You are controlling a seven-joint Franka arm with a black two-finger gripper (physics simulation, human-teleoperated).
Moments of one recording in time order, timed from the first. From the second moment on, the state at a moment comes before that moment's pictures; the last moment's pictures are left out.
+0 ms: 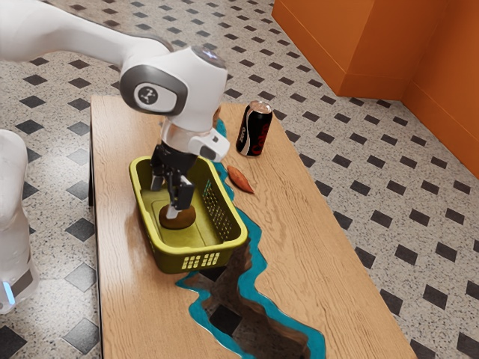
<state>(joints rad) -0.04 -0.61 -0.18 -2.44 -0.18 1.73 -0.38</state>
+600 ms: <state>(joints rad) 0.10 -0.55 -0.20 -2.45 -0.15 1.81 -0.38</state>
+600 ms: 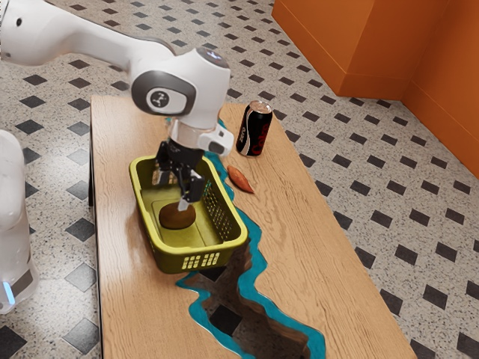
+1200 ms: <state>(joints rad) 0.10 -0.51 -0.25 -2.46 -0.15 1.92 -0.24</state>
